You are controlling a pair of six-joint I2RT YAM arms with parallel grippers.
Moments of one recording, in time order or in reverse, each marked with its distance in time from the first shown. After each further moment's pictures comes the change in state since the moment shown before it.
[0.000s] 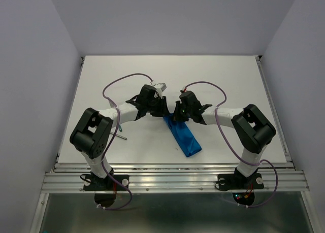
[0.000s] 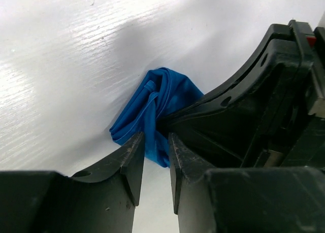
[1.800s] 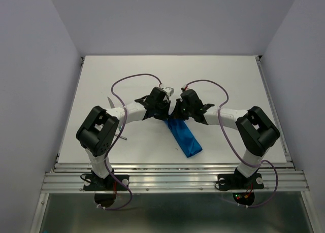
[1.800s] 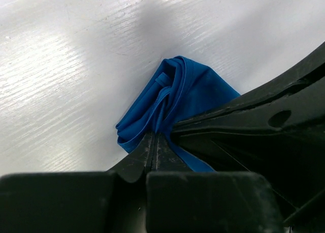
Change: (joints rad) left arm -0.106 0.061 0.102 -0.177 -0.193 0.095; right arm 0.000 -0.047 -0.005 0.002 -0.005 0.011
